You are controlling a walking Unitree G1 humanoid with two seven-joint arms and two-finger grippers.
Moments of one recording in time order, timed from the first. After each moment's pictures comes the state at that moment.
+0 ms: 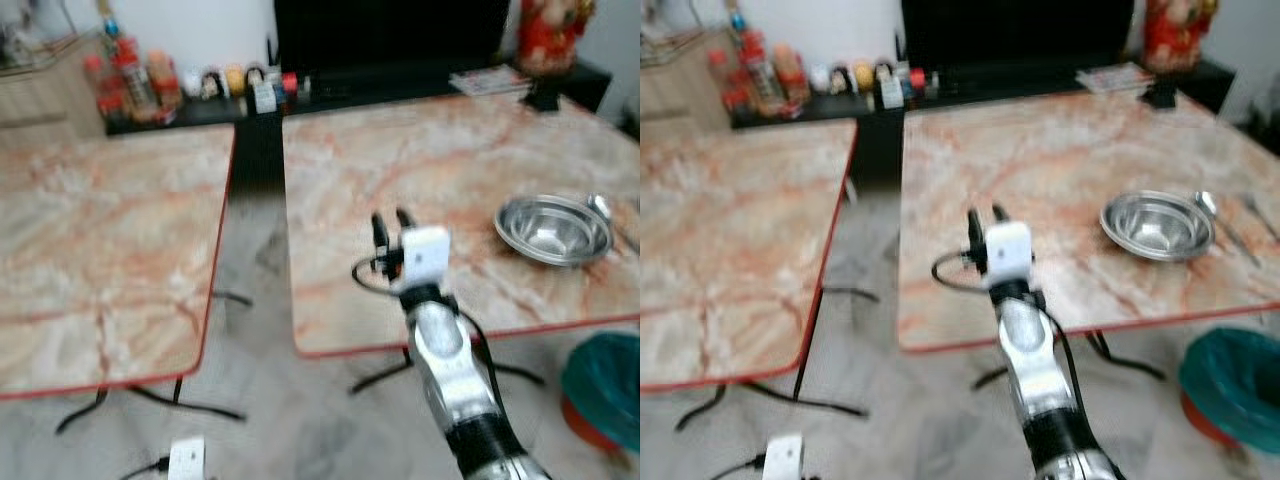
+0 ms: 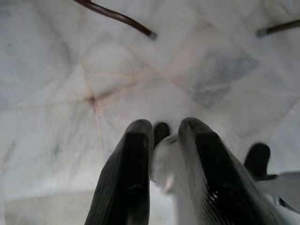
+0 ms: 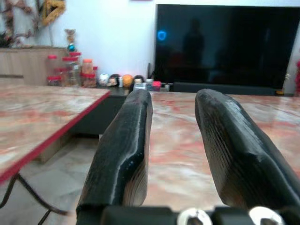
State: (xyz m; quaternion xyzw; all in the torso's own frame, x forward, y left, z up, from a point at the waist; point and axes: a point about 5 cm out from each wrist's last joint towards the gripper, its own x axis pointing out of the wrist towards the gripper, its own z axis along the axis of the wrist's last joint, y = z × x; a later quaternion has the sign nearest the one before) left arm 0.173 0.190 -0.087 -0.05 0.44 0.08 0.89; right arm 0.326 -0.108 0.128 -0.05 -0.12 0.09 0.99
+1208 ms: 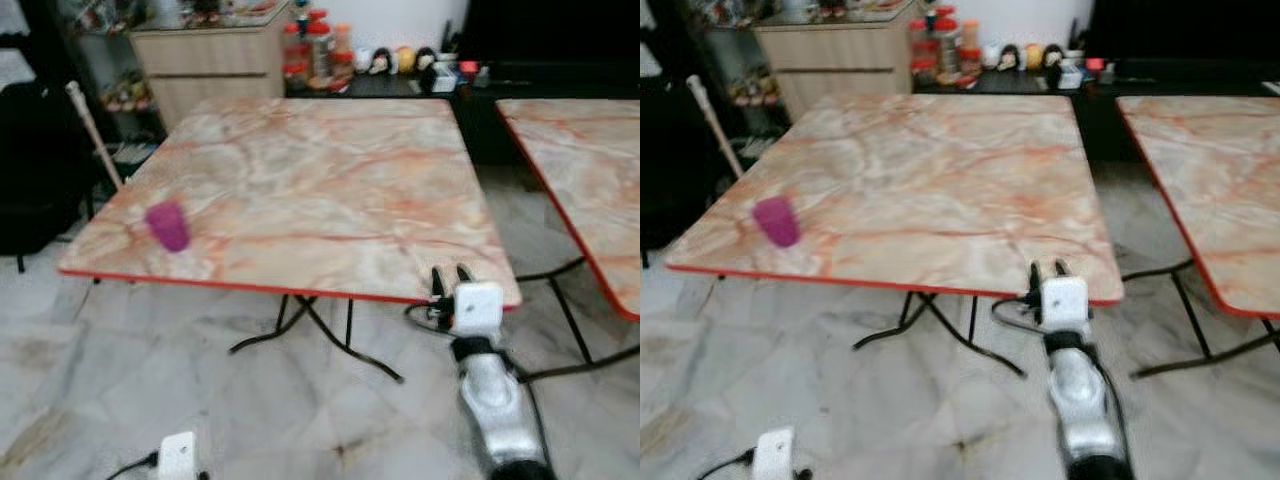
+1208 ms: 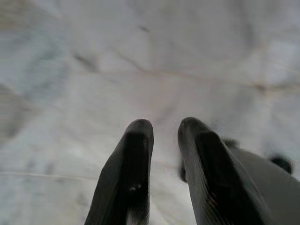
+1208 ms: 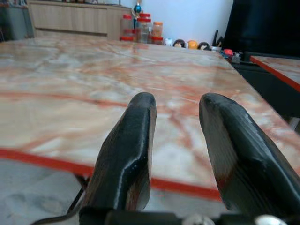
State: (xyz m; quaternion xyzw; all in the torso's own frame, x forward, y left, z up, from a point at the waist) left arm 0.165 0.215 -0.086 -0.04 0.44 0.12 0.89; right arm 0.281 -0.174 0.062 -0.08 -0.04 -0.01 1.00
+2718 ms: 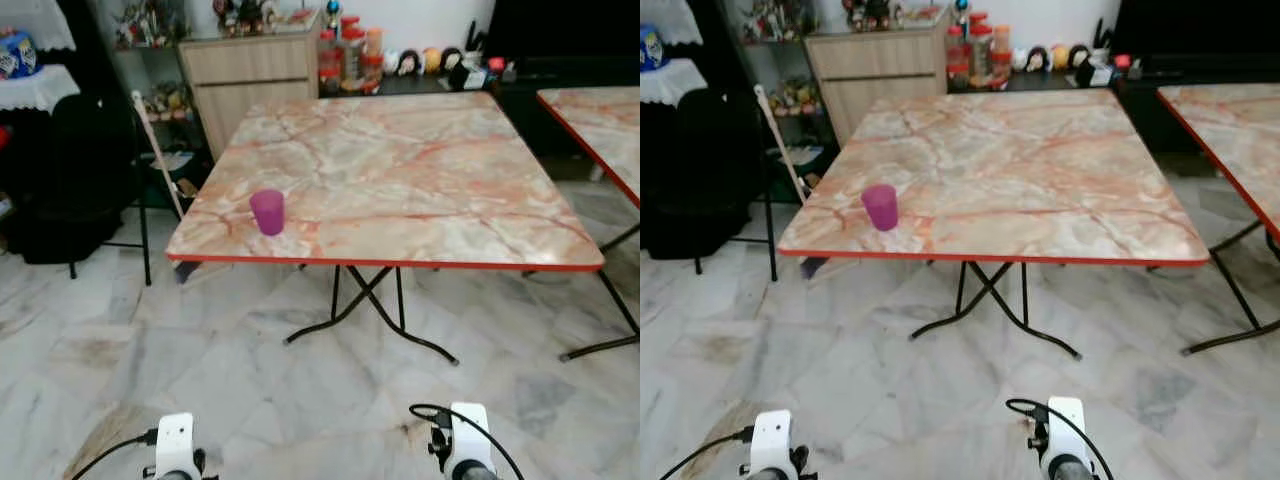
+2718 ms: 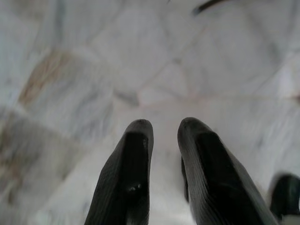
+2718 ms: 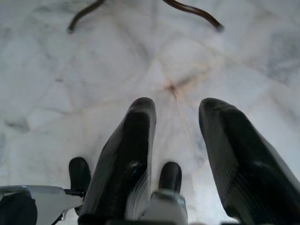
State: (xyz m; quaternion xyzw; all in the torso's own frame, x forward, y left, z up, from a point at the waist) left arm 0.204 0.209 -0.067 -0.02 0.38 0.09 0.92; right arm 0.180 -0.189 -0.081 0.01 0.40 -0.05 0.92
